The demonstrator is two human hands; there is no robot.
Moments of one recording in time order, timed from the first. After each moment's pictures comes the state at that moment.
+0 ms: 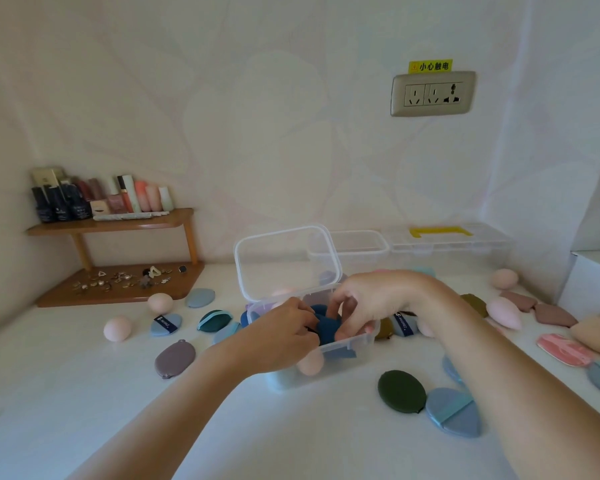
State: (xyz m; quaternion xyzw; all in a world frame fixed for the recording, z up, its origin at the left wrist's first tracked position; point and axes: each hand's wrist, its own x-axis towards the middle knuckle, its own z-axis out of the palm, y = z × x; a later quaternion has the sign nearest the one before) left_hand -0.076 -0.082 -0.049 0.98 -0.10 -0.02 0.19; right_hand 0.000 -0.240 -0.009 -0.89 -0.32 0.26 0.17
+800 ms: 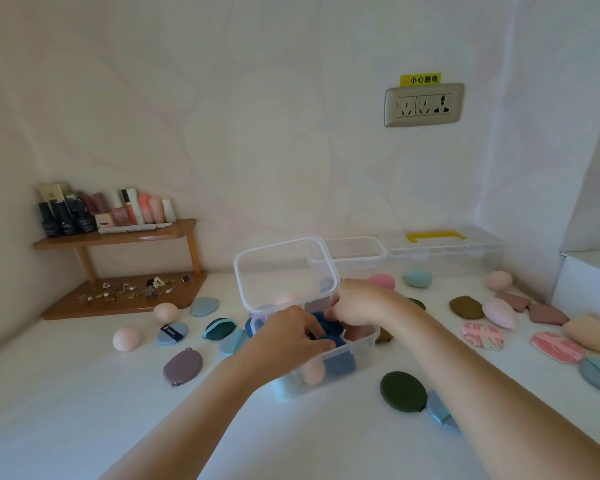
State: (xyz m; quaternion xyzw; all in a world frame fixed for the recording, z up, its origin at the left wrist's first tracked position) left_hand -0.078 -0.089 -0.054 0.96 -0.02 0.02 0.26; right_hand -0.002 -0.209 -0.030 -0.95 -0.14 0.16 0.21
